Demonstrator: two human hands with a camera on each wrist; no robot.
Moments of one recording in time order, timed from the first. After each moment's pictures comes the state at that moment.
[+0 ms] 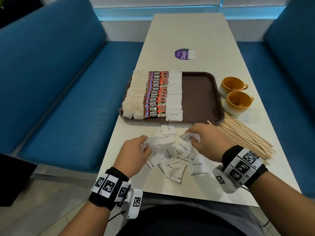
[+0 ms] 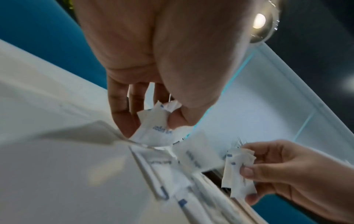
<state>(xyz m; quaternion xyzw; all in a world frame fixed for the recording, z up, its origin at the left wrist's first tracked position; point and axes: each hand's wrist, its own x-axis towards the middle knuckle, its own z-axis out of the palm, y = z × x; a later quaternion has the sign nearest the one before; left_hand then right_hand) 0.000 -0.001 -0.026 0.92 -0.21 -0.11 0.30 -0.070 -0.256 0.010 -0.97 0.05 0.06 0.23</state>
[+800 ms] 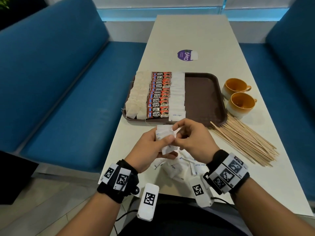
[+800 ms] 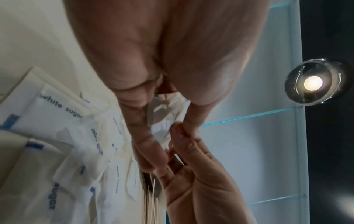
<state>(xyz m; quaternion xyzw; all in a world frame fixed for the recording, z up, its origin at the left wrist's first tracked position) -0.008 -0.036 0.008 0.62 -0.08 -0.36 0.69 -0.061 -0.204 0.015 -0.79 0.13 -0.01 0.60</state>
